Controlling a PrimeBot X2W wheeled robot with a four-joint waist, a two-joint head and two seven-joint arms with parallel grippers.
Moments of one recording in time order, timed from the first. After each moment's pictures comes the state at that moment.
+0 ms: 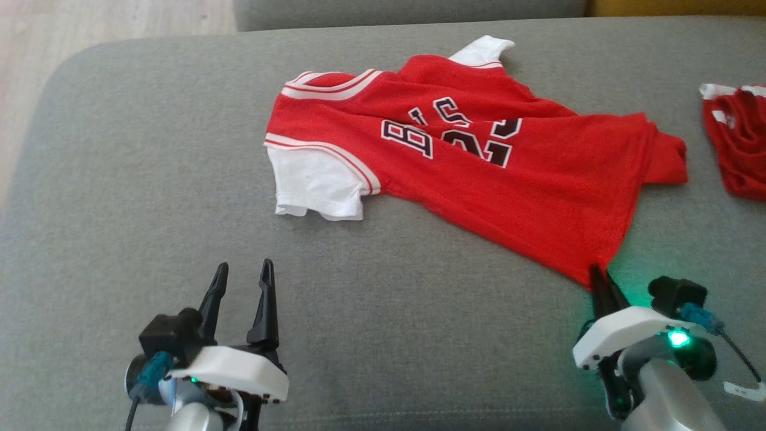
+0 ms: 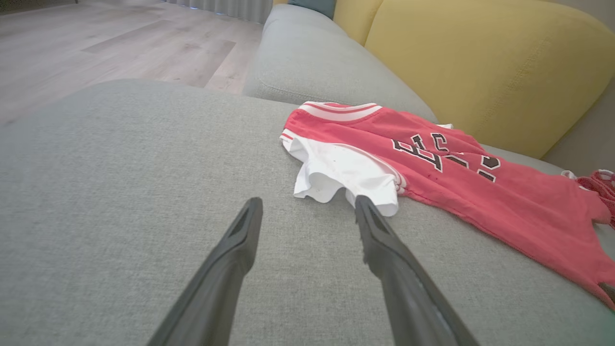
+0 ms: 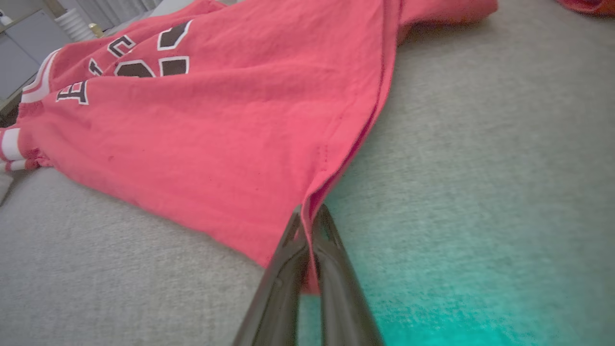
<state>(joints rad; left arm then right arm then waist) -0.01 0.10 -0.30 0.16 -0.36 0.09 -0.25 -0.28 -0.05 -0.03 0.80 0.25 0.13 -0.16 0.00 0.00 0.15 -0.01</state>
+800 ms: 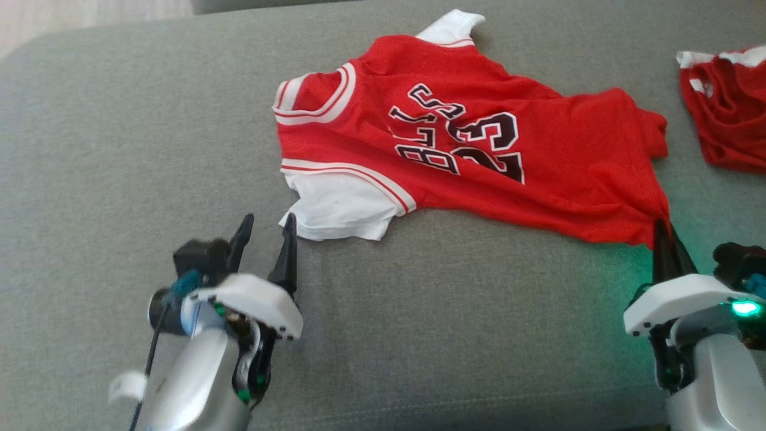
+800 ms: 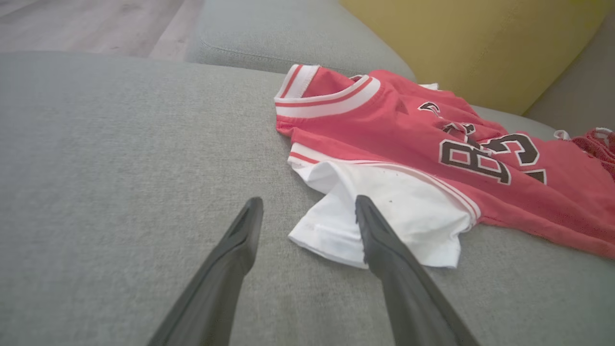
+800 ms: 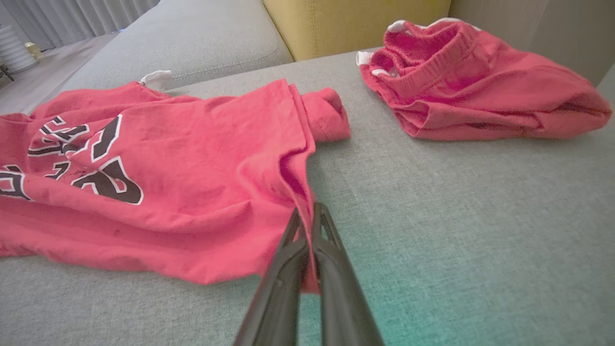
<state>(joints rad) -0.27 0.06 -0.35 0.45 -0.37 0.03 -0.22 -0.22 -0.04 -0.22 0.45 0.11 0.13 -0.02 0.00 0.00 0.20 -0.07</state>
